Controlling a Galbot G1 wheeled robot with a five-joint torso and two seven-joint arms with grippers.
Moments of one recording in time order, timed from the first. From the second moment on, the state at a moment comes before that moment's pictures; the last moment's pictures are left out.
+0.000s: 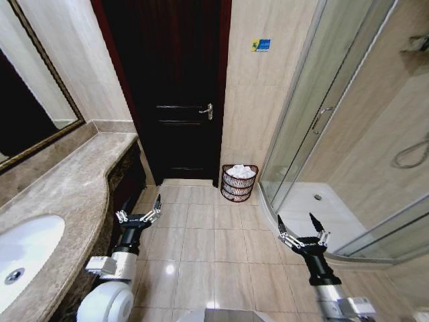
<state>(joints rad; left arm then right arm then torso) 1.80 -1.40 -0.68 -2.39 -0.33 -0.07 -0.03 -1.93 1.61 0.78 2.37 0.15 0.24 -0.28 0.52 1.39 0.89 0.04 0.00</state>
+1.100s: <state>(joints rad) 1.80 -1.40 -0.68 -2.39 -0.33 -0.07 -0.03 -1.93 1.61 0.78 2.37 0.15 0.24 -0.28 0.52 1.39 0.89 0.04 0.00</state>
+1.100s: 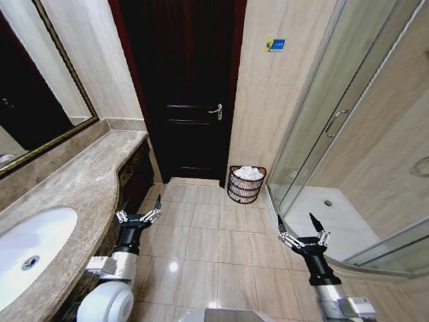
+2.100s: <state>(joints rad) 1.80 -1.40 -0.68 -2.39 -0.33 -0.07 -0.03 -1.93 1.61 0.78 2.37 0.15 0.24 -0.28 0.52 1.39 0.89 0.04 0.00</state>
